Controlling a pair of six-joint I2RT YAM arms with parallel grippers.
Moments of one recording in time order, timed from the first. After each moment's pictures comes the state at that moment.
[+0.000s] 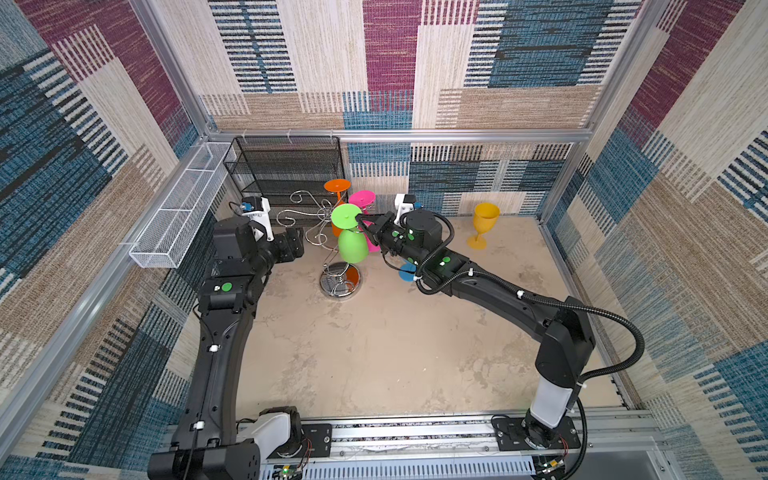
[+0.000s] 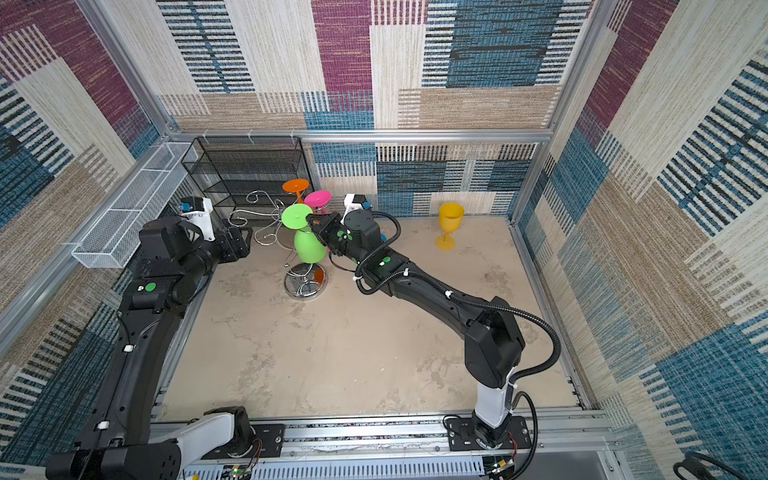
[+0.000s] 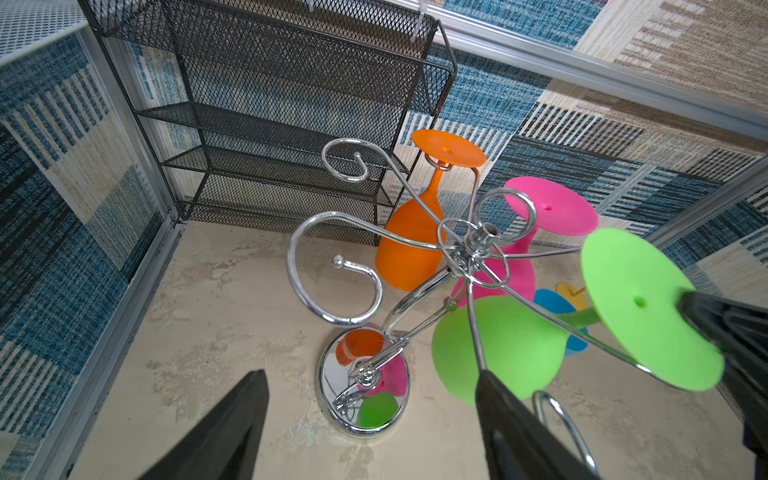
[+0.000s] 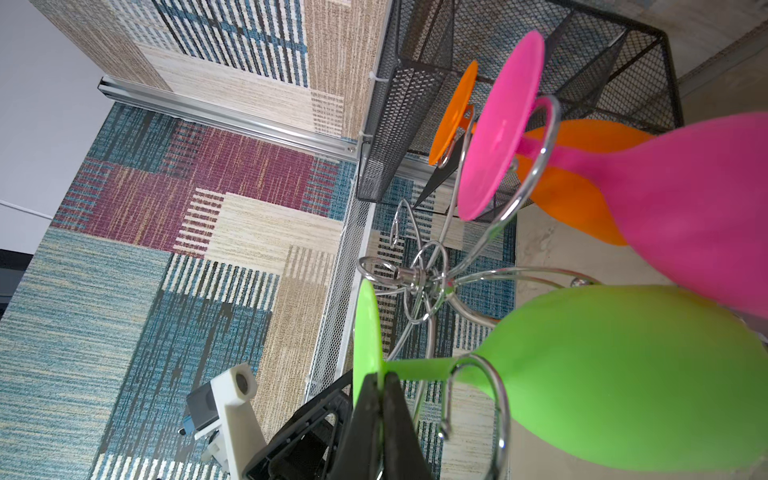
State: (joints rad) left arm 0.06 1.15 1.32 -0.54 0.19 -0.18; right arm 0.80 1.82 1.62 0.20 -0.05 1.30
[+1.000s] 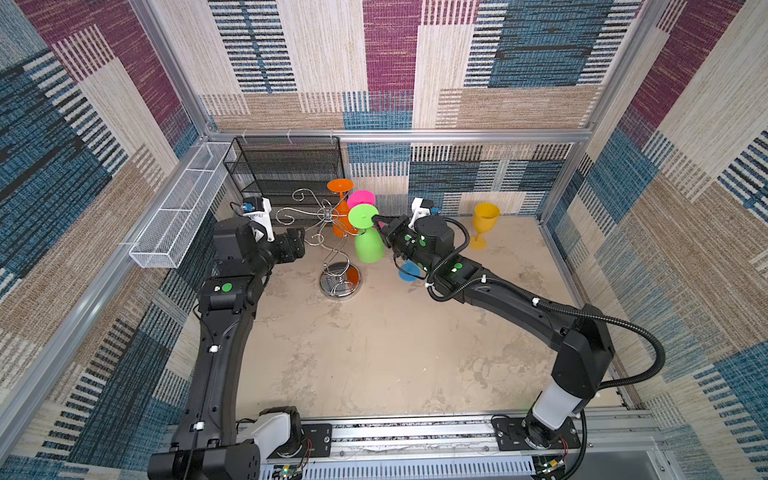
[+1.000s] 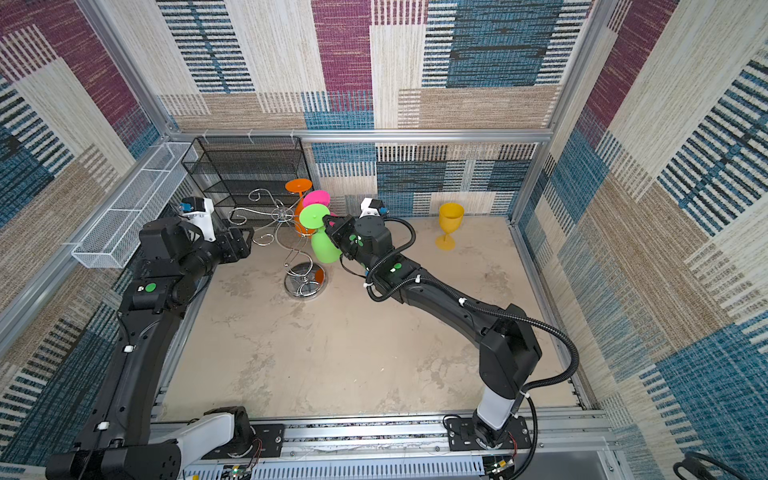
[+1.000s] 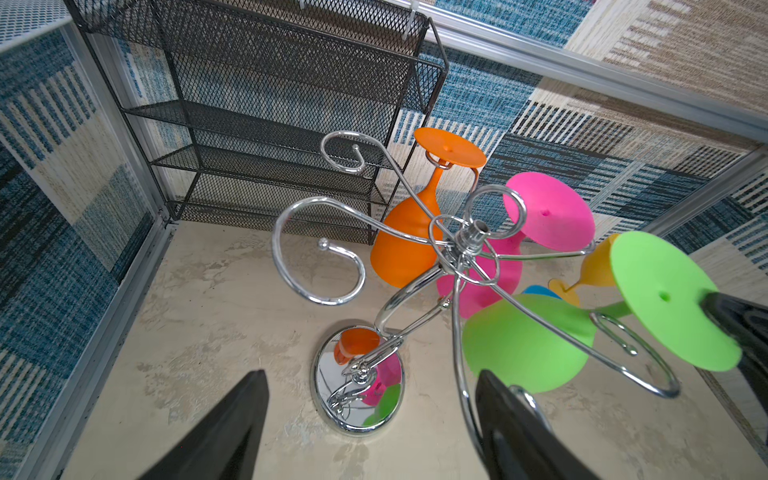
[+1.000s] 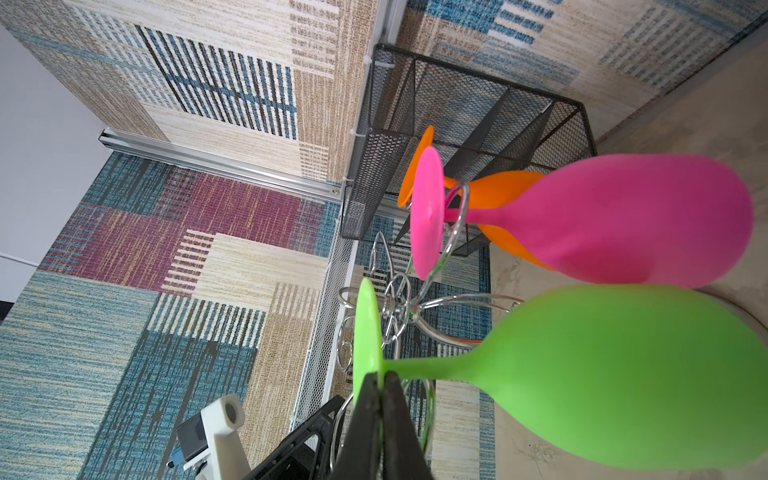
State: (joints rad) left arm 0.06 1.15 1.32 -0.54 0.21 -0.18; right arm 0.78 1.70 1.47 0.21 0.06 1.30
